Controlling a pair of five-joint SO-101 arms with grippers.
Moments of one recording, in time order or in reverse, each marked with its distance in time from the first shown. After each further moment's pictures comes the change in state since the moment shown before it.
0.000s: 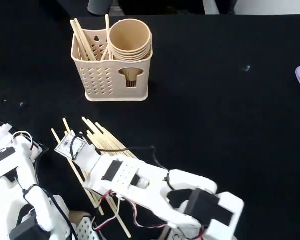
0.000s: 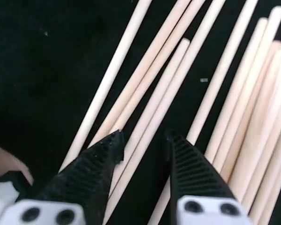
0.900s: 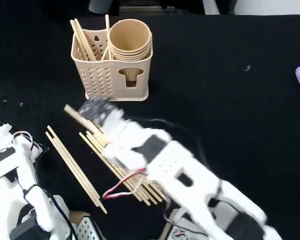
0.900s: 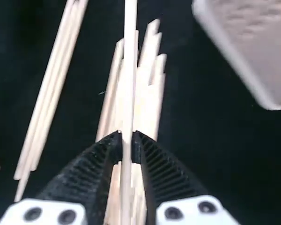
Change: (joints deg) left arm 0.0 0.0 0.0 0.0 0.0; right arm 19.0 -32.4 -3.0 21.2 13.3
